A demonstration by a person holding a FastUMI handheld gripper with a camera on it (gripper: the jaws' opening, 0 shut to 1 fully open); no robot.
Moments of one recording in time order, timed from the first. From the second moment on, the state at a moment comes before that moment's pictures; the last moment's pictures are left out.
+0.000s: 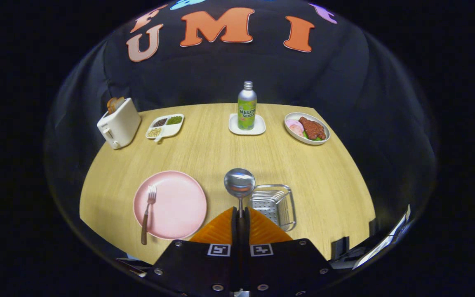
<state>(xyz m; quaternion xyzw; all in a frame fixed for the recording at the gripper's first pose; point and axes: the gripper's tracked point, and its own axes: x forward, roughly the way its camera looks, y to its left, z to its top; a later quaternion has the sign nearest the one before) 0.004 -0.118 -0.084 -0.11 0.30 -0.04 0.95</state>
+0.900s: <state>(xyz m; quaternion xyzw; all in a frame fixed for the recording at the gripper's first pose) 0.018 -0.163 -0.132 -0.14 0.49 -0.03 0.86</state>
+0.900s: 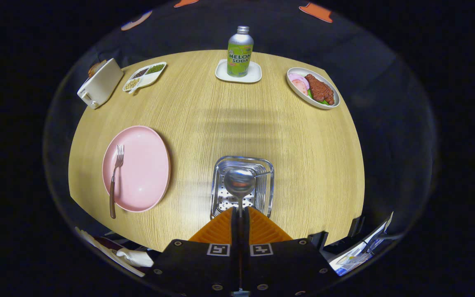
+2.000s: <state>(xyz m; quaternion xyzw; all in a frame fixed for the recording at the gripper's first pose) 0.034 -0.139 -0.066 -0.13 0.38 -0.04 0.91</state>
